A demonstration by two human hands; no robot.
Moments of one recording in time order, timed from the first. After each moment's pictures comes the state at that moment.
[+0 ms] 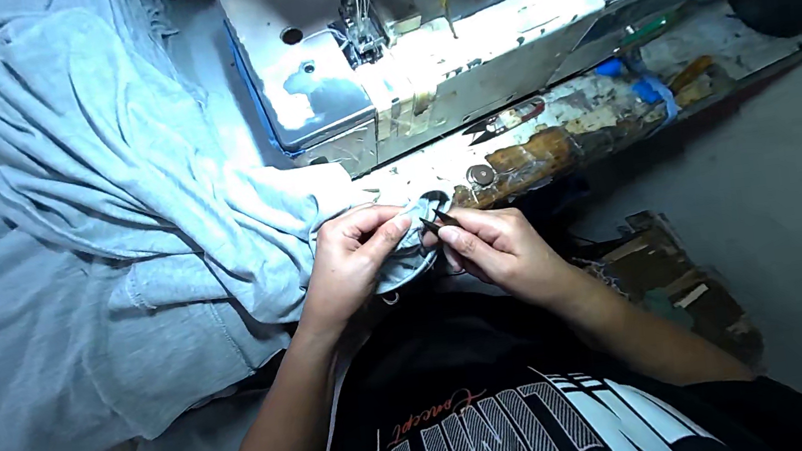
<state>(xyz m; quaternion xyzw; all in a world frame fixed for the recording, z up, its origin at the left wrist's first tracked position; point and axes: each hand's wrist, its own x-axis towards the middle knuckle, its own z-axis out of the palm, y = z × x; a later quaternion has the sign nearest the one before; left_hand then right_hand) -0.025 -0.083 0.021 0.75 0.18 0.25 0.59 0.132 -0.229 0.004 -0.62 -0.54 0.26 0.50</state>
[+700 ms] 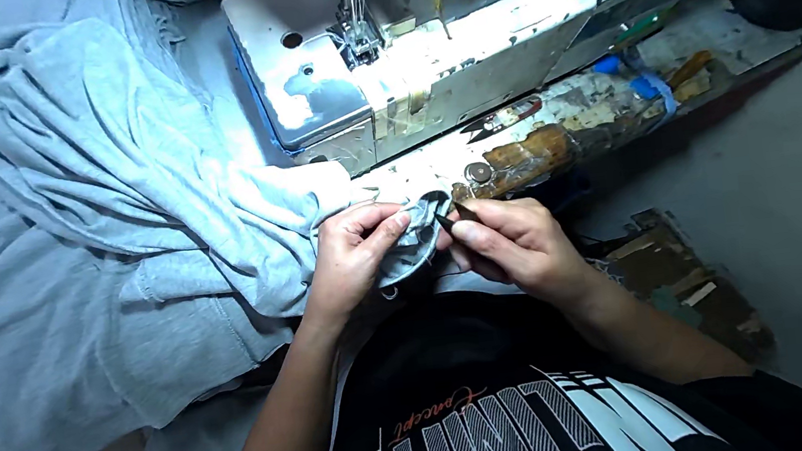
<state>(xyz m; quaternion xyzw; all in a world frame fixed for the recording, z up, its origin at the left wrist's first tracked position) -0.025 -0.084 0.018 0.76 0.18 0.26 0.56 0.130 -0.234 0.017 -0.52 -0.57 0.25 0.58</state>
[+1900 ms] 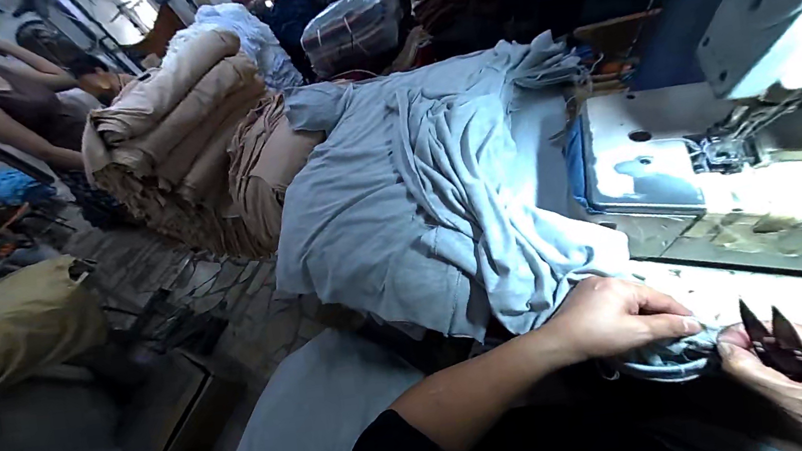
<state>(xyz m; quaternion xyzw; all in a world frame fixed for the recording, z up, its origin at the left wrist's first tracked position) -0.010 -0.087 0.022 0.83 0.18 0.22 0.47 0.150 -0.213 -0.005 -0.63 -0.59 0.14 0.48</state>
